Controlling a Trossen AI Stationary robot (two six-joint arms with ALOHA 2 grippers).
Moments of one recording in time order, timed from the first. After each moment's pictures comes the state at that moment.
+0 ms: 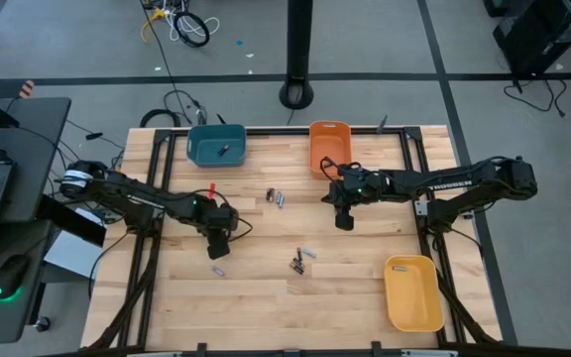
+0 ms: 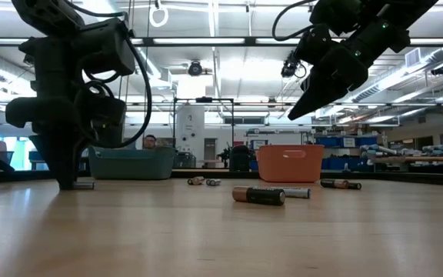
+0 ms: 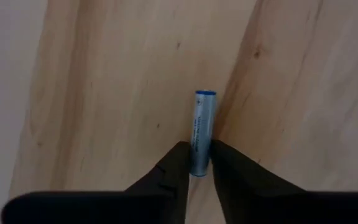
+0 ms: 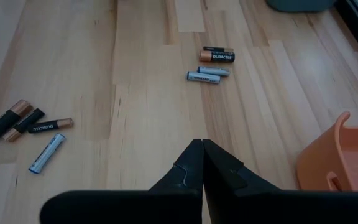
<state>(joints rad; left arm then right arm) -0.10 1.41 0.62 -0.55 0.01 -0.43 -0.12 1.27 0.69 -0.15 0.04 -0.06</state>
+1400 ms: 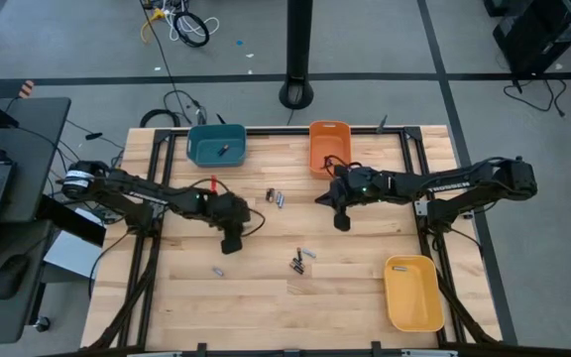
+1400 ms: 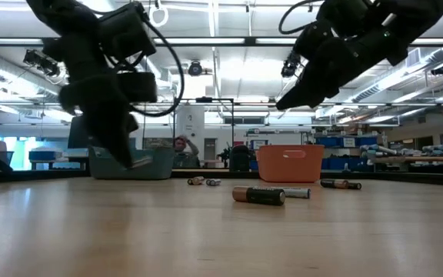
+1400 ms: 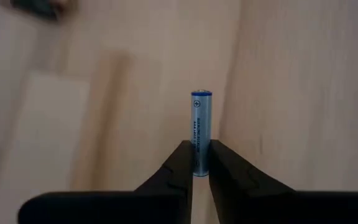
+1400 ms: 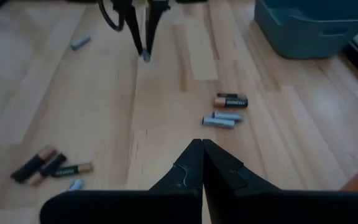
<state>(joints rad) -0.01 1.41 0.68 -0.31 -0.02 -0.22 -0.14 1.27 0.59 0.15 -0.05 -0.03</state>
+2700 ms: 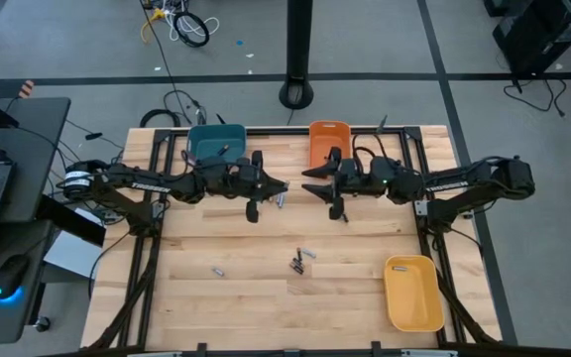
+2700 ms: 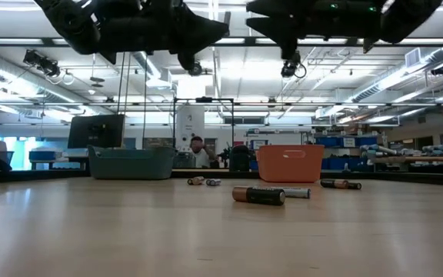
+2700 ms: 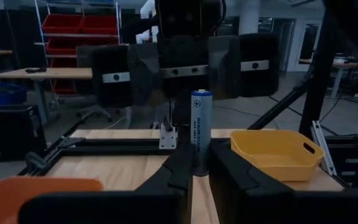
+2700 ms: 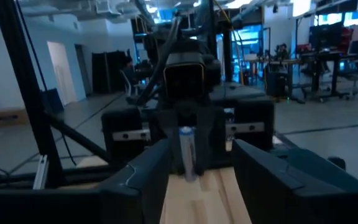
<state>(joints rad) 0.18 1.41 0.68 0.82 0.23 -0.03 -0.12 1.32 0.66 0.77 -0.07 0.12</state>
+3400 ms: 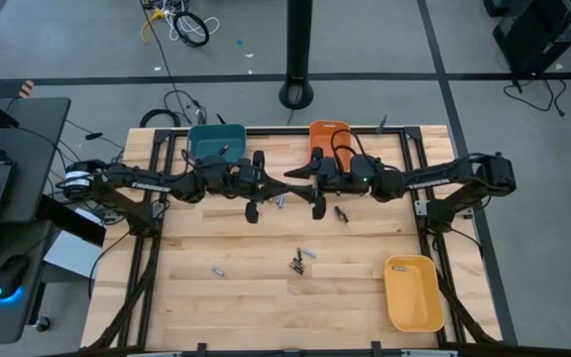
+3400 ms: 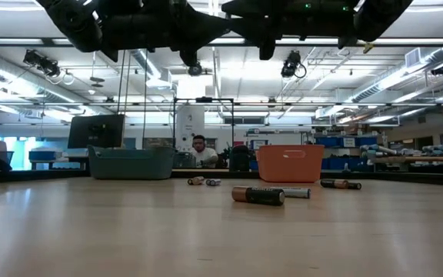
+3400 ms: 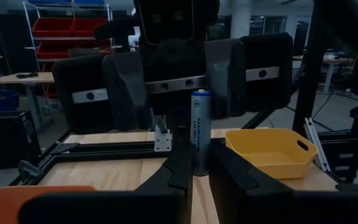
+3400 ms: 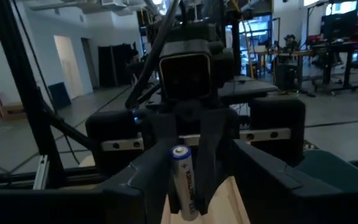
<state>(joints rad) 0.17 1.41 0.70 0.80 0.26 0.00 -0.12 1.47 0.80 0.74 -0.11 0.13</state>
